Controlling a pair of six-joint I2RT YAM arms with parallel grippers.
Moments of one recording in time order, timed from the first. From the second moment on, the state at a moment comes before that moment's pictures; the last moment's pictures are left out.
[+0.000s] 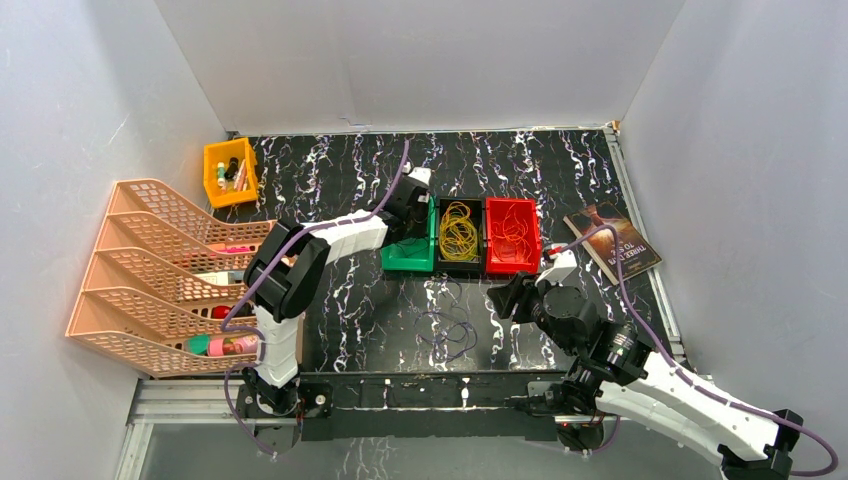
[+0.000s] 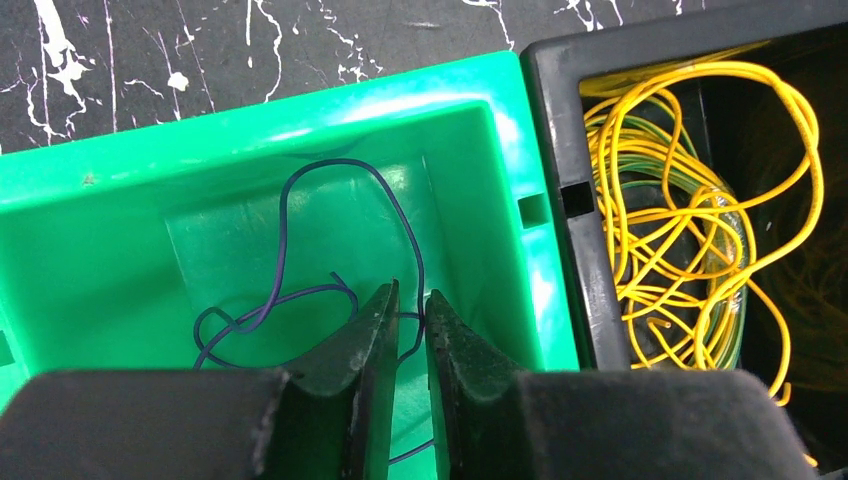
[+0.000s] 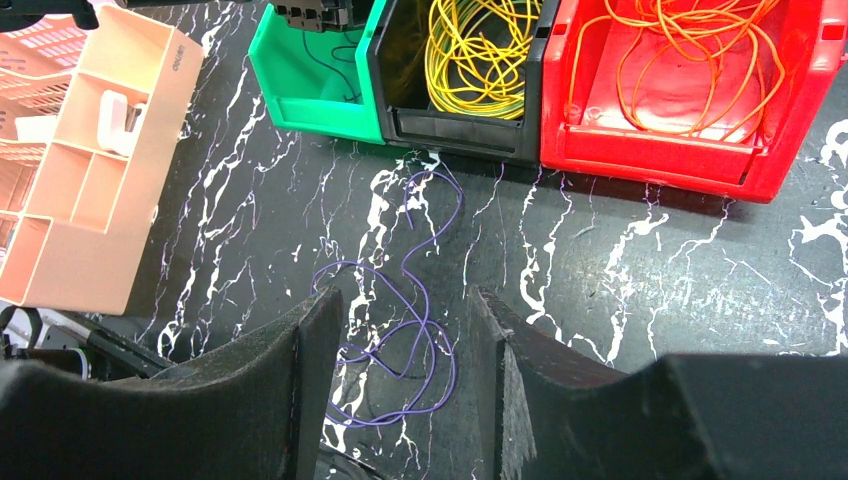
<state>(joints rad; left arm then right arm) -0.65 1.98 1.30 -0.10 -0.17 -0.34 1.01 0.44 0.46 -0.43 0.43 0.67</state>
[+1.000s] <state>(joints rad) -0.65 1.91 1.31 -0.12 -0.20 -0.31 1.01 0.47 0.46 -0.41 0.43 0.67</state>
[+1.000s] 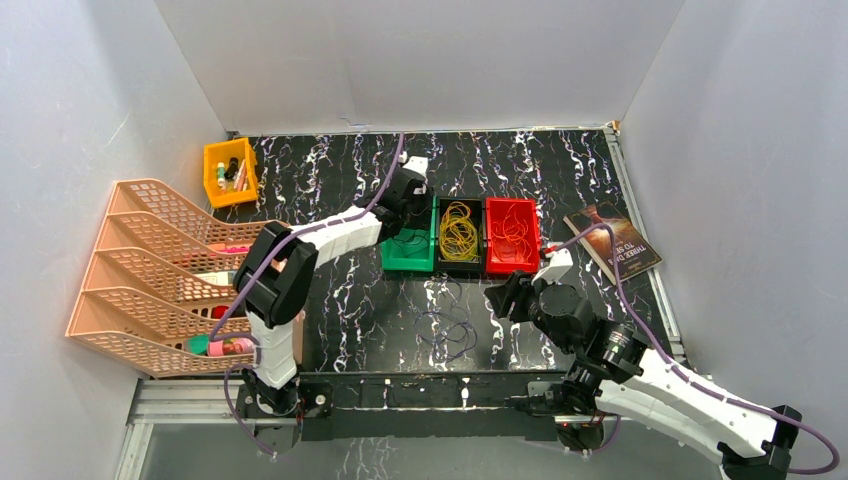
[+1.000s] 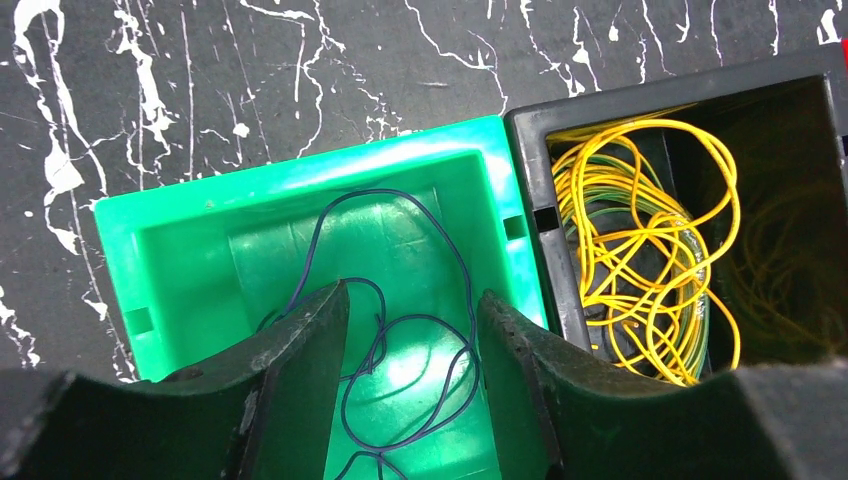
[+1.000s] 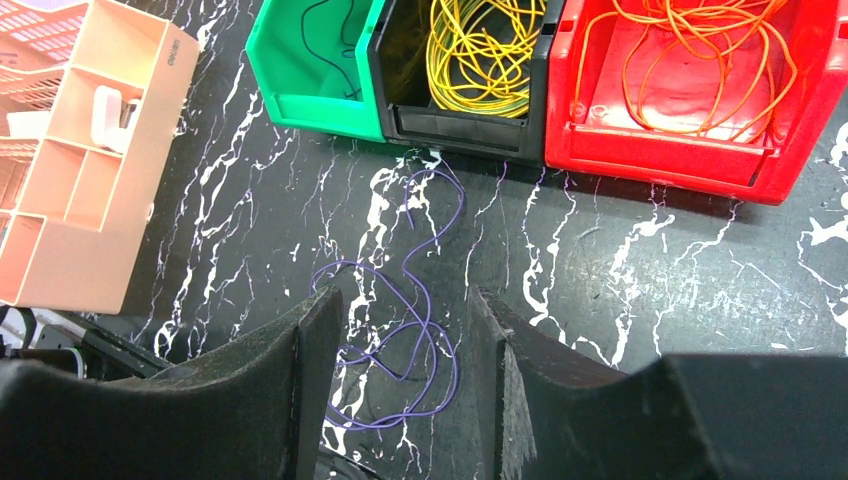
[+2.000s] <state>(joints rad) -0.65 1.34 1.02 -0.22 -0.10 -0.24 1.01 0.86 0.51 -0.35 0.35 0.65</state>
